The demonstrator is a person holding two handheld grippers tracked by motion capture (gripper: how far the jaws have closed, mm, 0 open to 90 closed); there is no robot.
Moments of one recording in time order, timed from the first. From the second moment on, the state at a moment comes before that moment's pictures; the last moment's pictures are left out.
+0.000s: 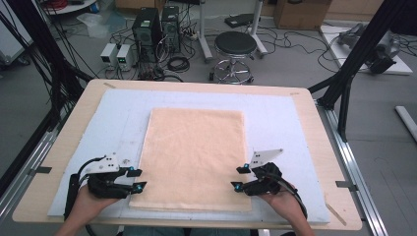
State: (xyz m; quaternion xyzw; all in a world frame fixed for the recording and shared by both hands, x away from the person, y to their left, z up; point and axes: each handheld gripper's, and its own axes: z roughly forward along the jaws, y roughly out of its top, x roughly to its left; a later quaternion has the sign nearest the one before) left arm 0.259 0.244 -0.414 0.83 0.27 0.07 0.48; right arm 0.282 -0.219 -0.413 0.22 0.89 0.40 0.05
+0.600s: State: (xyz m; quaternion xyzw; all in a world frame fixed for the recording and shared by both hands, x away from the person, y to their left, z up) left arm 0.296 0.236 -0.400 0.81 0.31 0.11 0.48; right arm 0.336 -0.225 -0.389 0.28 0.85 0.43 0.10
